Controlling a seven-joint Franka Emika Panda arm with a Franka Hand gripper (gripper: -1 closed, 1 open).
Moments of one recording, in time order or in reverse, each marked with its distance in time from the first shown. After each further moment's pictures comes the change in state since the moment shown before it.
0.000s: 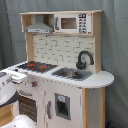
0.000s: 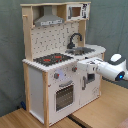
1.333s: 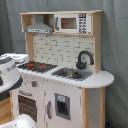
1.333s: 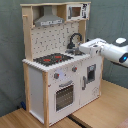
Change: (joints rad) arm -0.083 0.042 -0.242 0.059 0.000 0.157 -0.329
